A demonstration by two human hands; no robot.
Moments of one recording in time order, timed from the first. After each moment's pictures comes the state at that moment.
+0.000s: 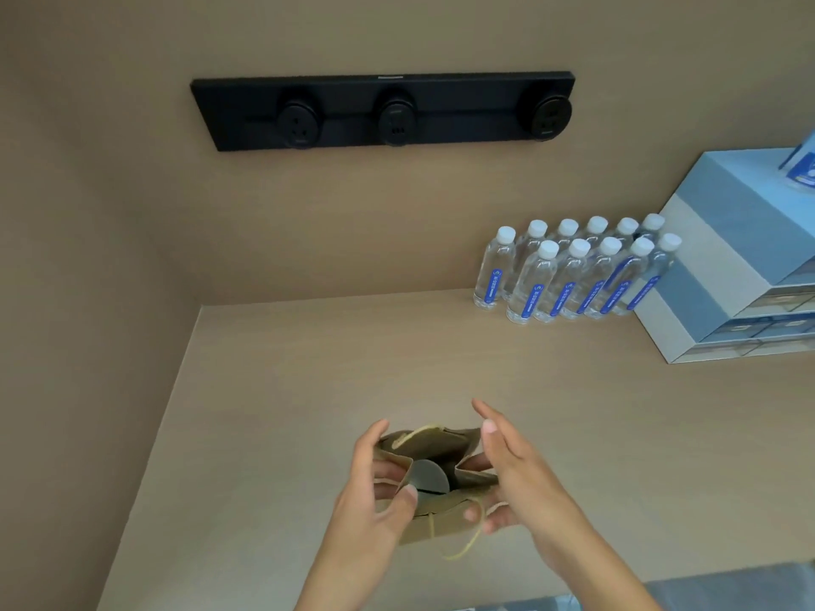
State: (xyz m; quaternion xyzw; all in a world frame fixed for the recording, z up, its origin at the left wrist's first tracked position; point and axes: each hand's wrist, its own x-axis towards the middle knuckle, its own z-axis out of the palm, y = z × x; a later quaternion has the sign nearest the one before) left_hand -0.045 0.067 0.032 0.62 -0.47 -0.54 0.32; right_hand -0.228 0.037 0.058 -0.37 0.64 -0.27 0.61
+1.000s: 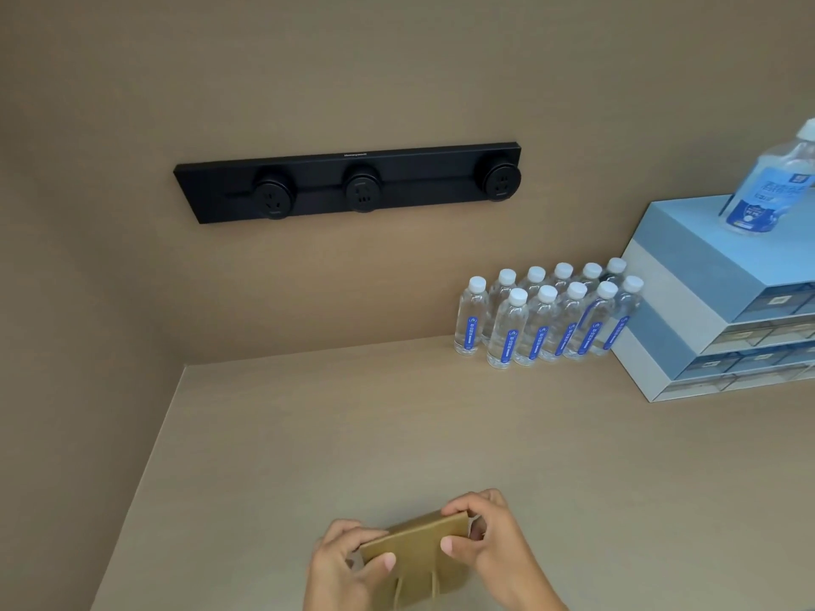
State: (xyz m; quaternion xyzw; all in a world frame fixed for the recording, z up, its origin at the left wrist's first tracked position) left_hand -0.053 0.040 -0.028 0.66 -0.50 -0.44 0.34; right_hand -0.258 0.023 -0.031 -0.53 0.63 -0.30 0.49
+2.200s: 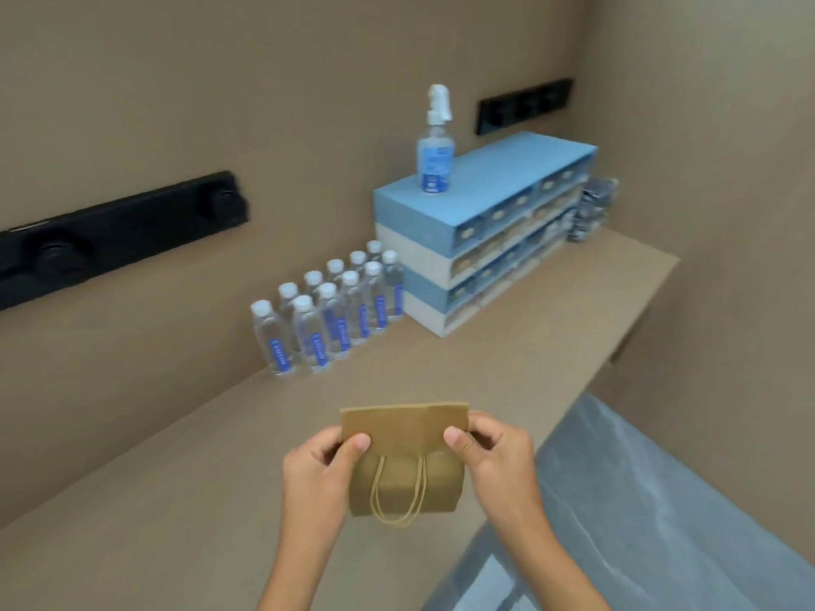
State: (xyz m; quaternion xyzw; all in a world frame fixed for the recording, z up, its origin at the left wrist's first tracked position) left_hand -0.189 0.005 0.060 0.38 -0.63 -0.54 0.40; right_hand -0.346 0.116 0.071 -0.30 0.66 -0.65 0.24
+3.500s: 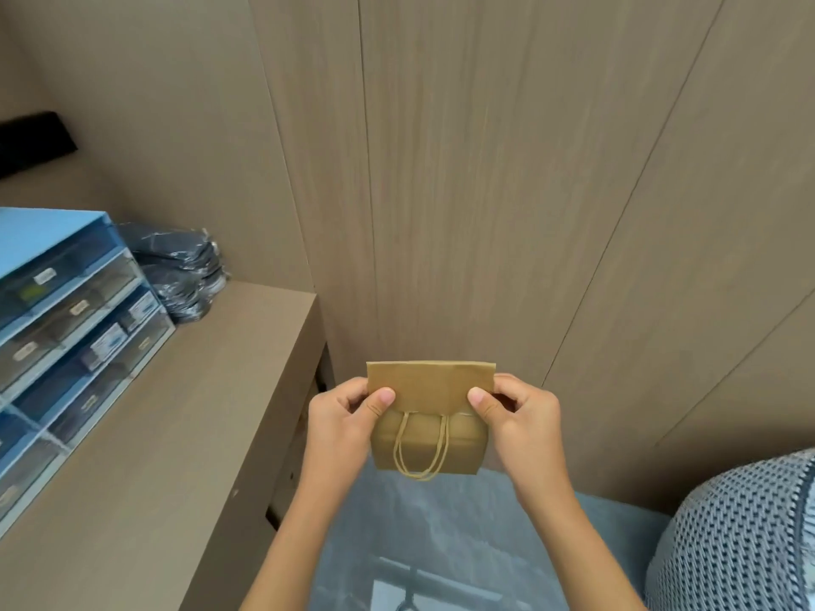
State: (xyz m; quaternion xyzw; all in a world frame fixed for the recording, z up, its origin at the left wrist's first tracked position) left_hand -0.892 0.276 0.077 0.07 -0.74 -0.65 0.16; right_hand -0.915 0.471 0.094 -0.04 0.74 -0.66 -0.07
